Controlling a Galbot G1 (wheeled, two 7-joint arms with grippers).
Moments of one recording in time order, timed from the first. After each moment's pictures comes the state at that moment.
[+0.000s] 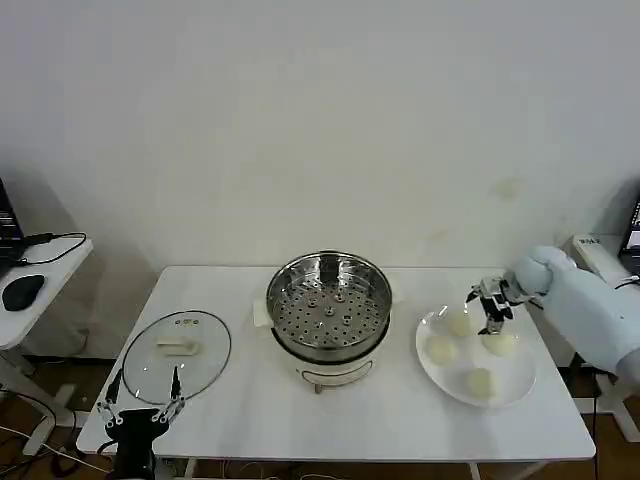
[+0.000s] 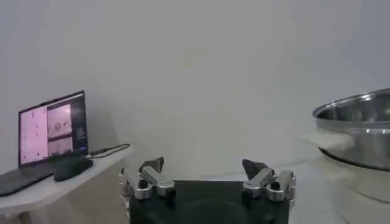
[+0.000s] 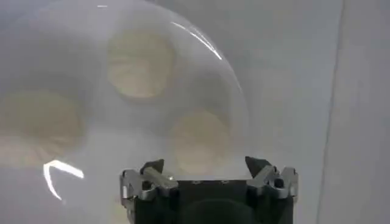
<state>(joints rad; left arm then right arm) 1.81 -1.29 -0.60 -2.16 -0.01 -0.07 -0.34 -0.02 0.87 -0.64 0.77 -0.30 0.13 -1.03</state>
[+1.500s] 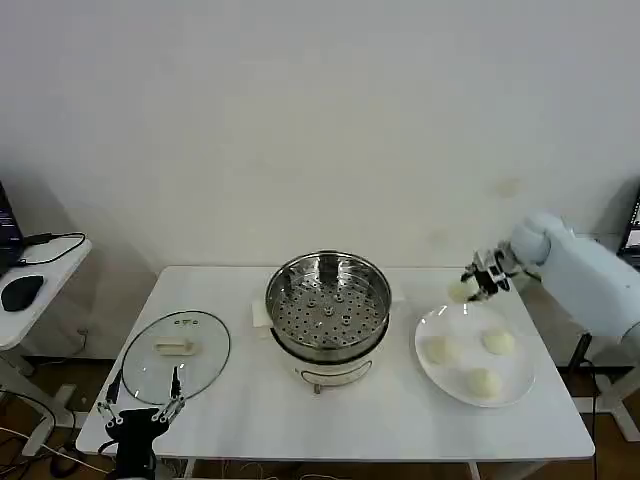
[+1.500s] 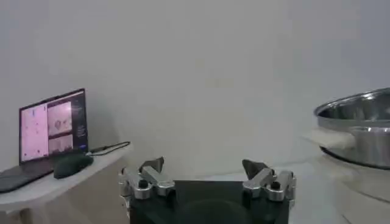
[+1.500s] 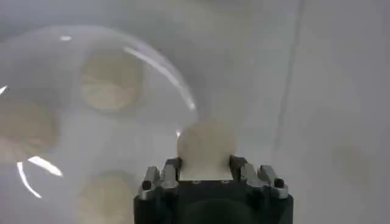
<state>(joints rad) 1.79 -1.28 -0.59 -2.14 -0.02 -0.07 -0.34 0.29 0.82 -0.87 0.97 -0.12 0.11 -1.04</state>
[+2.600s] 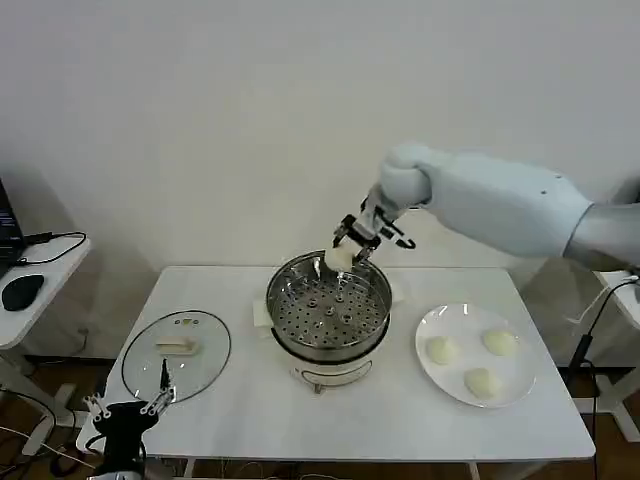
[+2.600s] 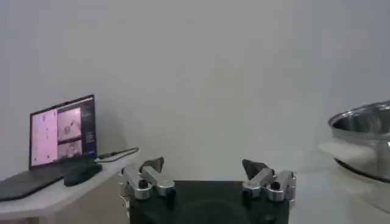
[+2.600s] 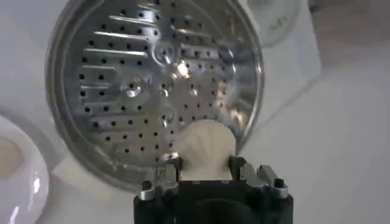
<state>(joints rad) 1.79 -1.28 -0.63 -2.18 -0.05 -0.06 -0.35 0.62 1.17 -1.34 1.18 -0.07 0.36 -0.87</state>
